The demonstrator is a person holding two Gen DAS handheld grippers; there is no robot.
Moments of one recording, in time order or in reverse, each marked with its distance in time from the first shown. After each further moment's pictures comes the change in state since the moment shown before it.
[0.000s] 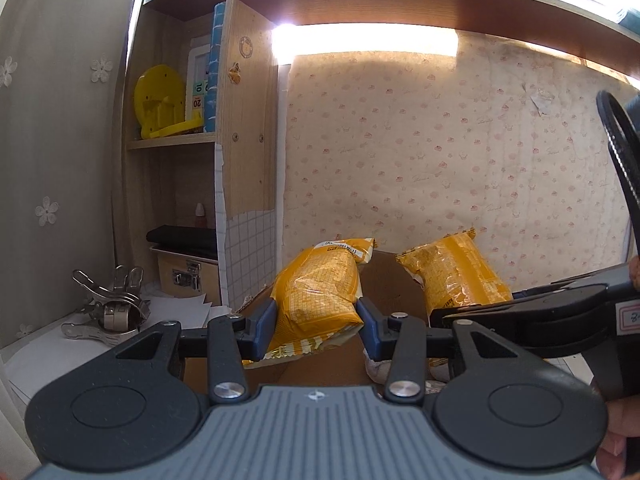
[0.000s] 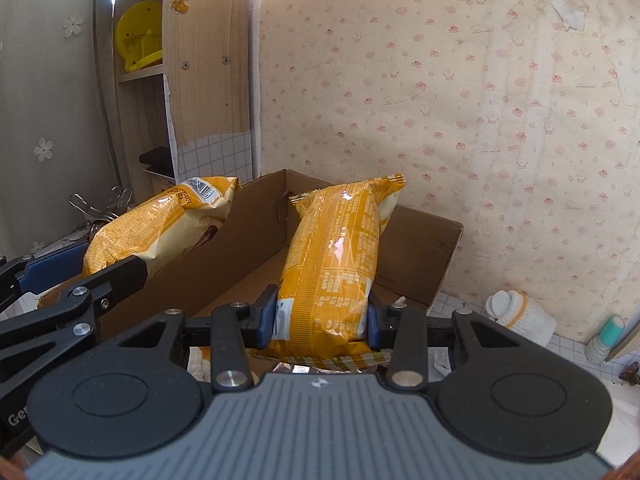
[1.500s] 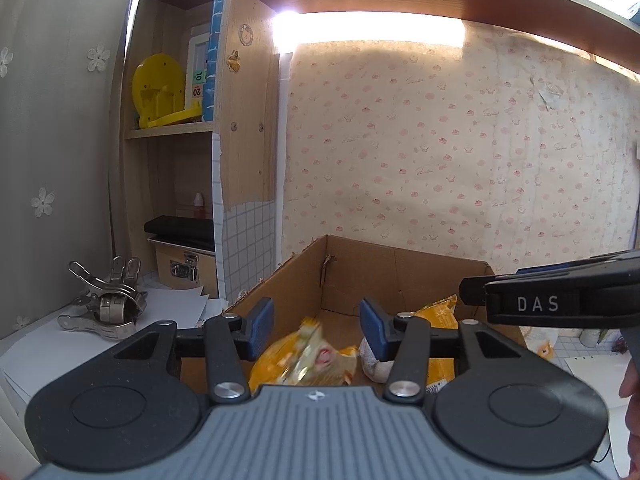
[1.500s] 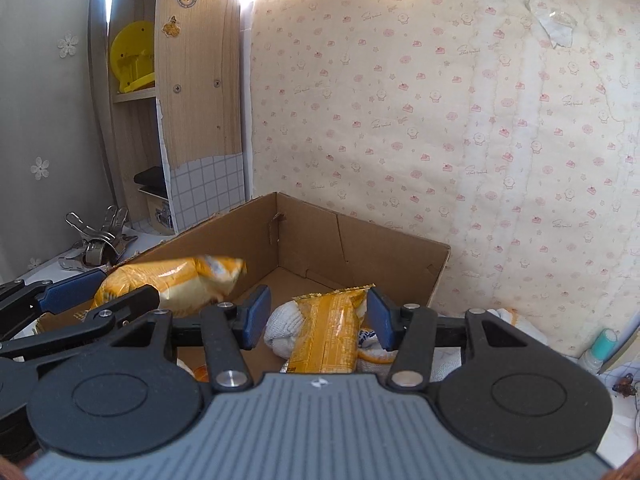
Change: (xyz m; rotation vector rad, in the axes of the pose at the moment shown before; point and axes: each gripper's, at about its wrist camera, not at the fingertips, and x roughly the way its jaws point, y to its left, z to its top) left arm 0.007 -0.003 0.003 -0.009 0.025 0.007; right arm -0.010 -0.010 0.006 0.007 -0.059 -0.010
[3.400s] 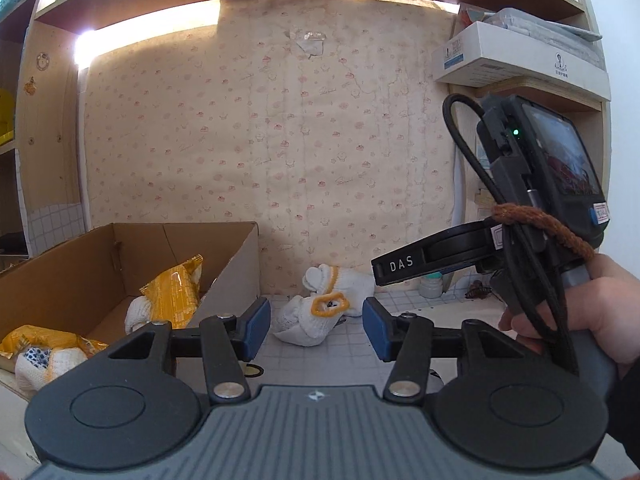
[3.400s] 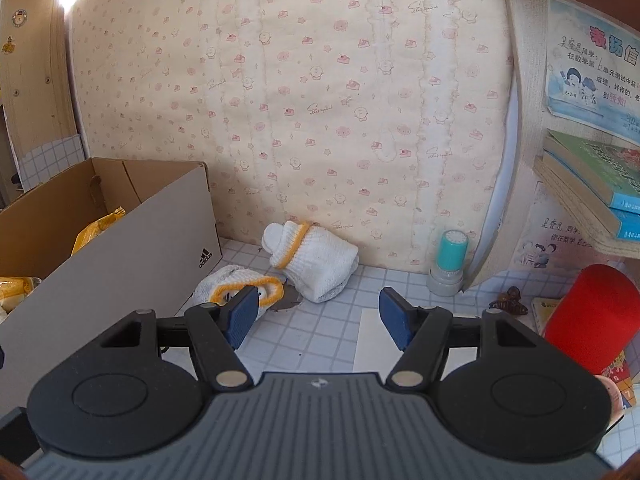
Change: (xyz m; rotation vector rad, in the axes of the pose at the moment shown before) left arm -0.022 -0.163 -0.064 0.161 -0.017 -0.335; right arm -0.012 -0.177 -0.082 0.173 0.070 -0.219
